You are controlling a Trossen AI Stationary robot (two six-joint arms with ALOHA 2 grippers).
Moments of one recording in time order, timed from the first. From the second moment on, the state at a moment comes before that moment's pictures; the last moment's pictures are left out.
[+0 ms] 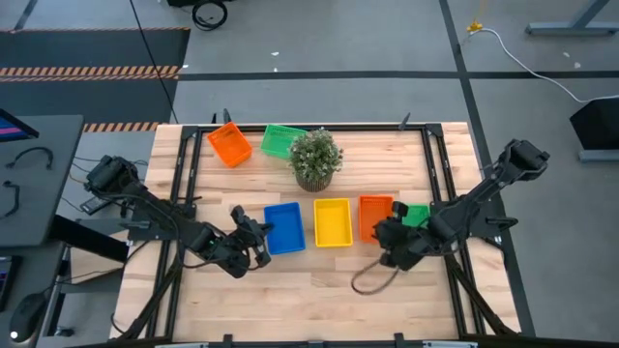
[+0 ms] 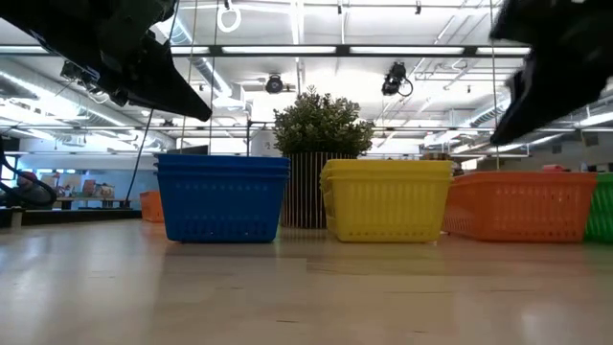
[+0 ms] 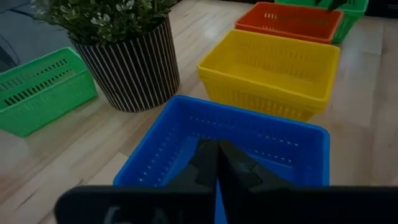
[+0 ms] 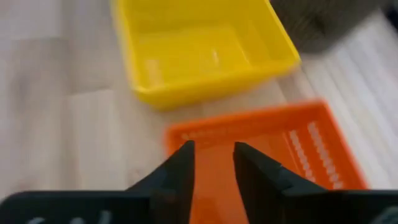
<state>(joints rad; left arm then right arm) -0.58 1.41 0.68 -0.10 -0.99 -0.71 0.61 1.28 0.71 -0.60 0.66 0.74</state>
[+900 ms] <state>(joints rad) -0.05 0.96 0.68 -0.52 -0.64 -0.69 0.64 1.49 0.43 0.58 0.94 0.48</state>
